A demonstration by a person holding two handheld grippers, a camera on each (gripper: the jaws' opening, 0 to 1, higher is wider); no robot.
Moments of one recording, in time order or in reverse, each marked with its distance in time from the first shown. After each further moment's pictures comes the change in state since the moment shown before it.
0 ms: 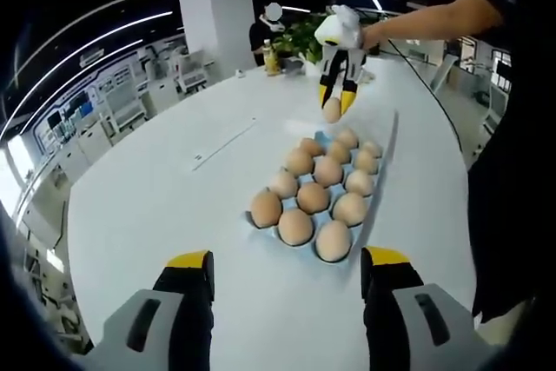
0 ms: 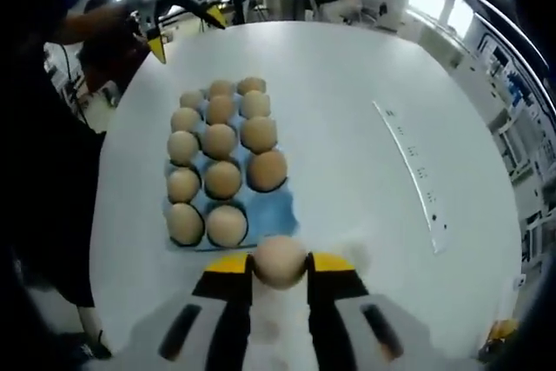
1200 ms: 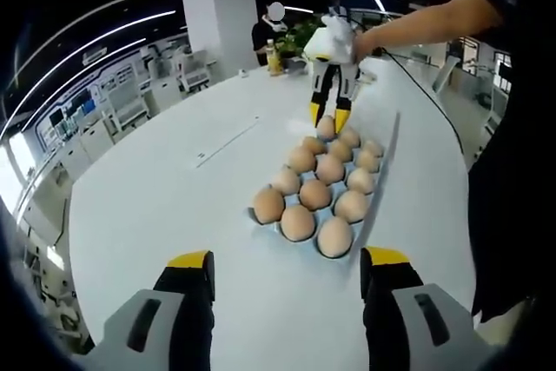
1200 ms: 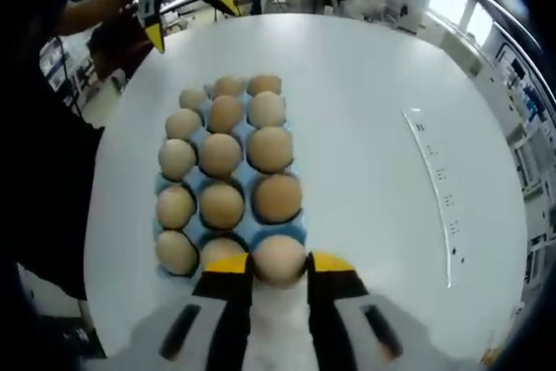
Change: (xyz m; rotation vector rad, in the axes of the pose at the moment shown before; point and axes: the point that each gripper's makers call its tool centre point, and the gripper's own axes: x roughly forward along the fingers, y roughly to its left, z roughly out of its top) left arm -0.004 0.005 -0.005 -0.009 0.001 0.009; right arm 0.041 0.005 0.021 -0.058 0.036 0.063
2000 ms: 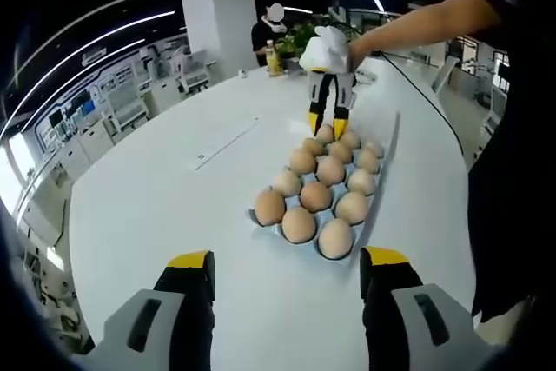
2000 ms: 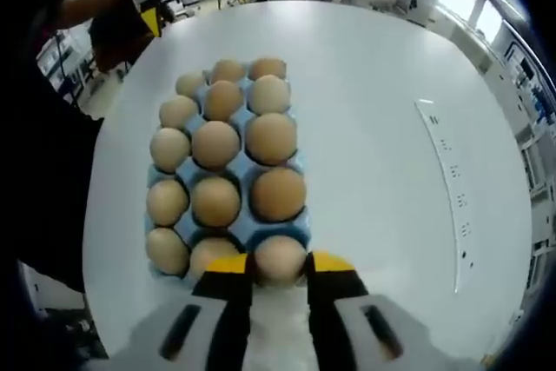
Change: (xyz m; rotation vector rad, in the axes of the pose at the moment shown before) left arm 0.000 0.000 0.003 0.001 -0.001 -0.002; right arm 0.015 0.000 -0.006 -0.017 0.052 0.034
